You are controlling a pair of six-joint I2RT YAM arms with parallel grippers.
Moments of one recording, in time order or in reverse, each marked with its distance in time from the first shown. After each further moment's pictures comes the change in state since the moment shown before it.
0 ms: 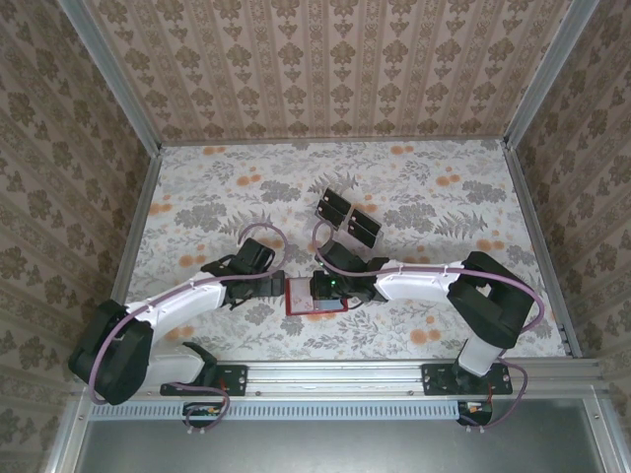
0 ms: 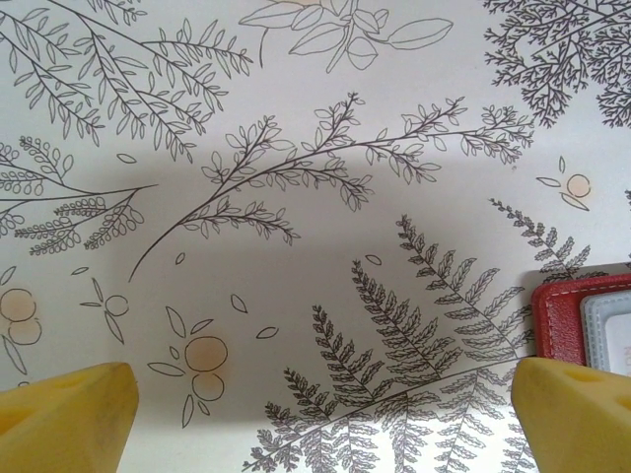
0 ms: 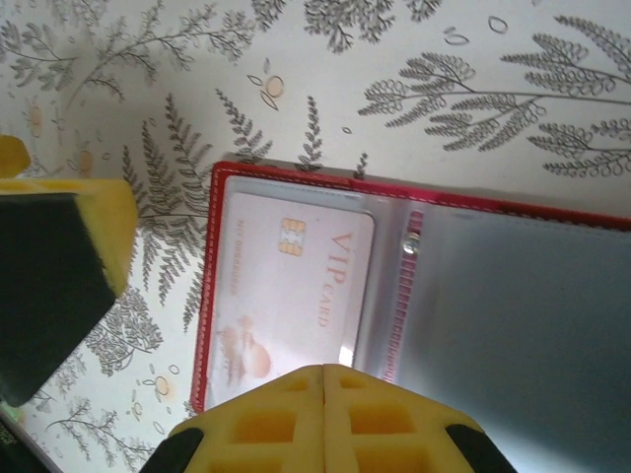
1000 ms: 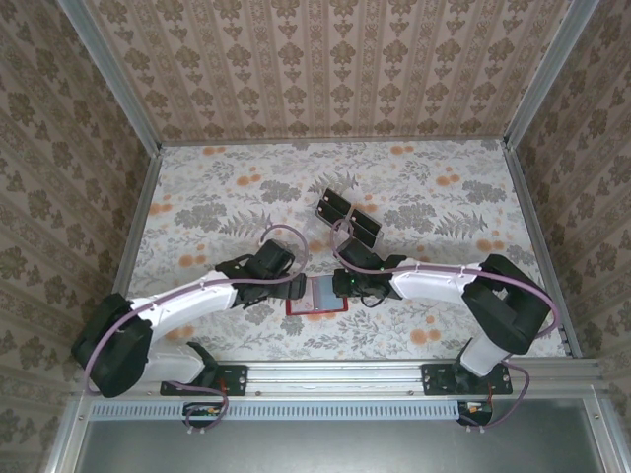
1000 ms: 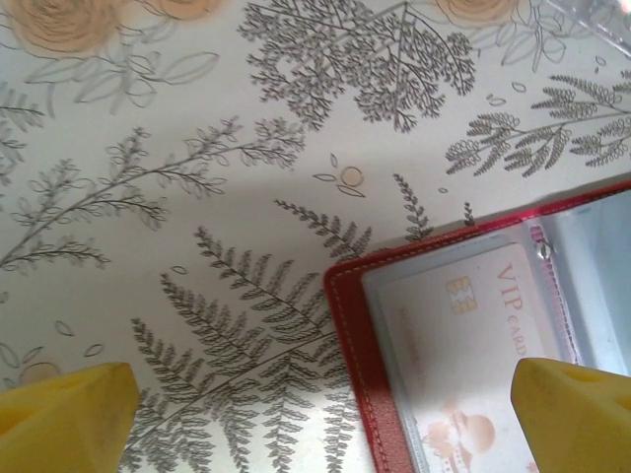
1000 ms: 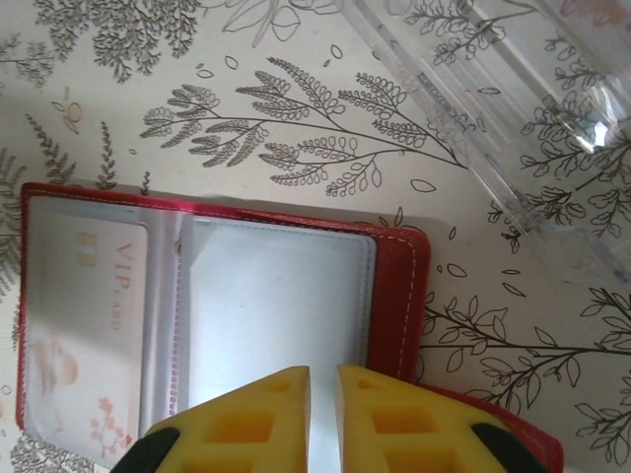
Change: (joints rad) left arm -0.175 0.042 0.082 0.004 0.015 -0.018; right arm -0.090 -0.085 -0.082 -0.104 0.087 -0.108
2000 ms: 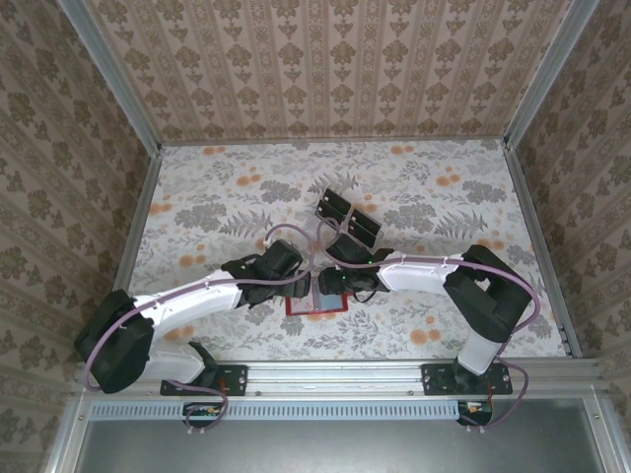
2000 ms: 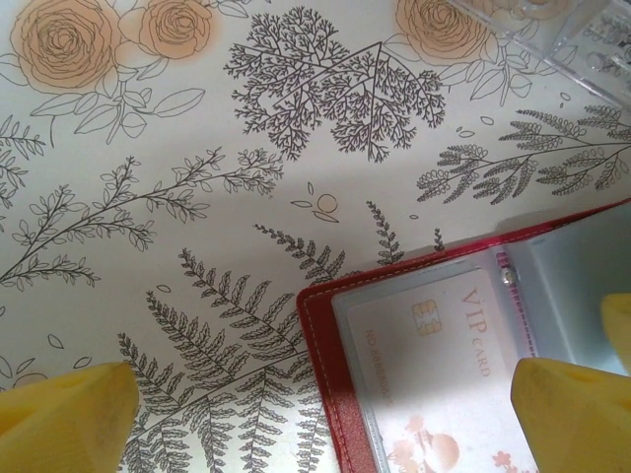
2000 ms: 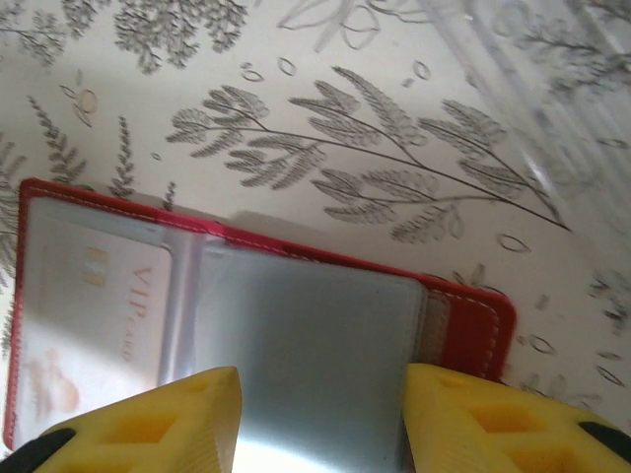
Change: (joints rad) left arm -0.052 0.011 0.034 -0.003 -0.069 -0.051; right arm 0.003 0.123 0.103 -0.014 -0.051 -0.071
